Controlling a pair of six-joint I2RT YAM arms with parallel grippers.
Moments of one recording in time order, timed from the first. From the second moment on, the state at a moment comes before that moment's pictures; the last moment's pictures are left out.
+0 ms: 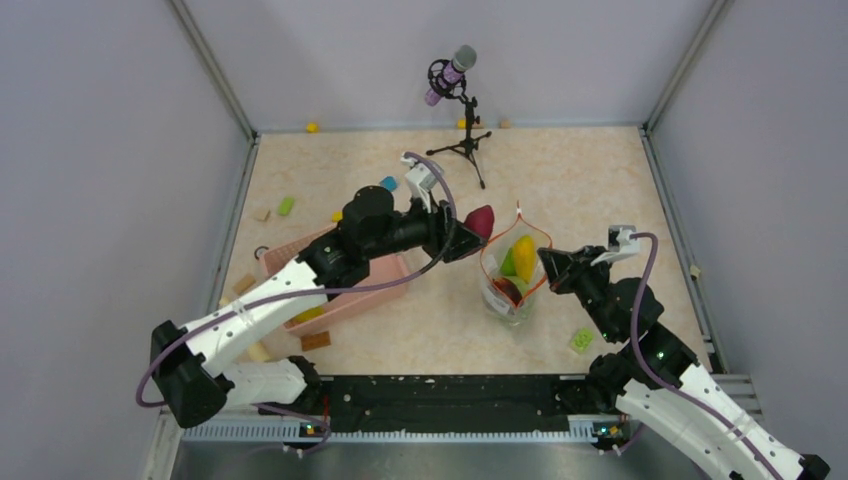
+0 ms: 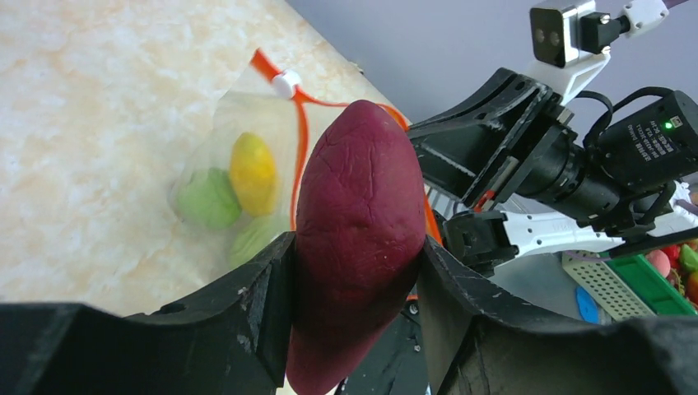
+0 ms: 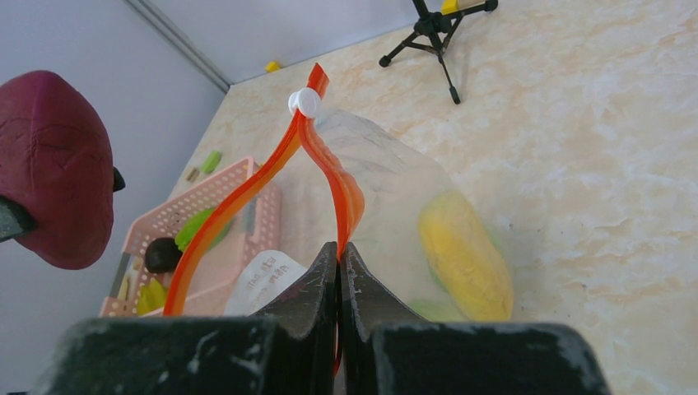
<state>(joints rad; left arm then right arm) -0.81 1.16 1.03 -0.03 0.34 -0.53 0.71 0.34 0.46 -0.17 0.33 0.55</state>
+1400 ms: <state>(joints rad) -0.98 1.55 1.33 -0.12 0.21 -0.42 0.71 0.34 0.46 -0.17 0.33 0.53</state>
